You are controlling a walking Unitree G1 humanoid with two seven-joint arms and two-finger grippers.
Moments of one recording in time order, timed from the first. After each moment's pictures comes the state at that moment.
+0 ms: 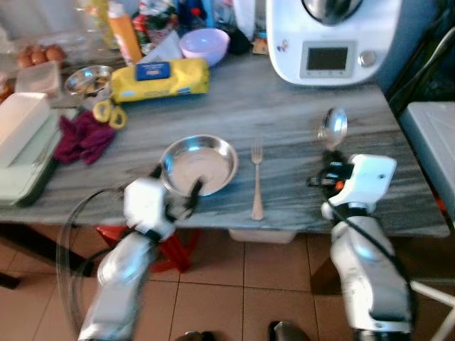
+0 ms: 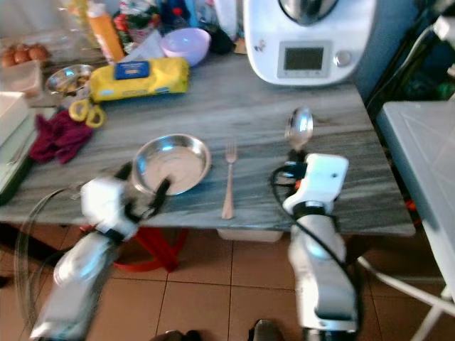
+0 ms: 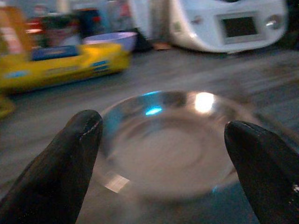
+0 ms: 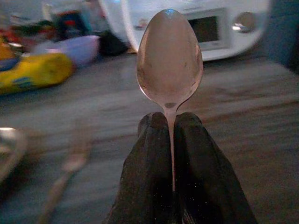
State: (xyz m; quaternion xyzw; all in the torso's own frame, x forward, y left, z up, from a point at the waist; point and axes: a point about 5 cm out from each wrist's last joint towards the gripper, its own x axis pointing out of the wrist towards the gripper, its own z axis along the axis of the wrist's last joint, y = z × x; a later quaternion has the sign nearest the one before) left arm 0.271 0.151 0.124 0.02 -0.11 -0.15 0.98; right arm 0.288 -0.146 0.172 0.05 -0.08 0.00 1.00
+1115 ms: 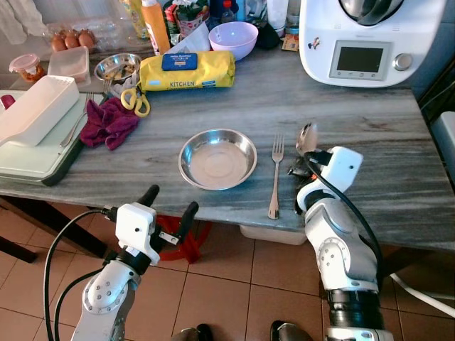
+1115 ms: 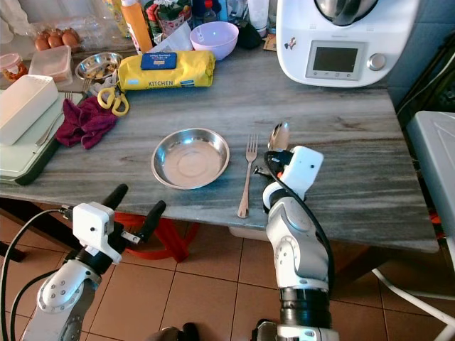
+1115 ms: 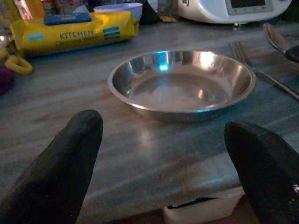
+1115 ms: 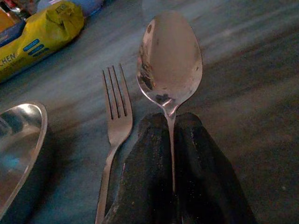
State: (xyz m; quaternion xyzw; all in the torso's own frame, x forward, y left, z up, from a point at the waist) left arm 0.246 0.155 0.108 0.02 -0.07 -0.20 0.98; right arm 0.329 -0.127 0.151 0.19 0.04 -0.01 0.98
